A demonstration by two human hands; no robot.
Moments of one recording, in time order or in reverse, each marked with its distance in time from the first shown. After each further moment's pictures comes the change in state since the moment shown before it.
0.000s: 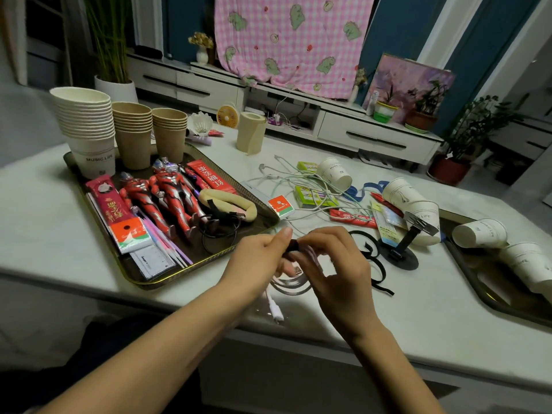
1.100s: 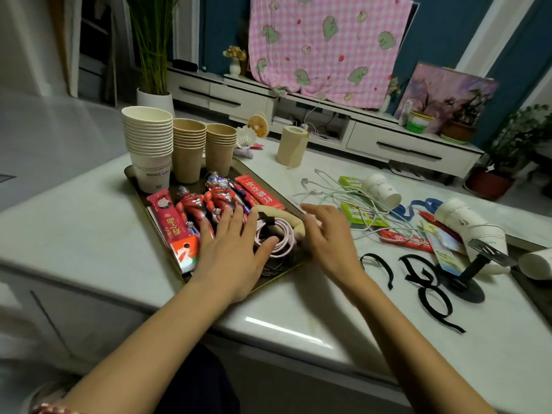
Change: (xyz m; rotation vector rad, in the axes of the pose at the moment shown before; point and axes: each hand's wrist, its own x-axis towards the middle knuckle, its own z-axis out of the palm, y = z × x) left_hand 0.046 -0.036 -0.110 1.312 0.143 0.061; right_hand 0.075 0.015 0.105 0.024 -0.211 0.338
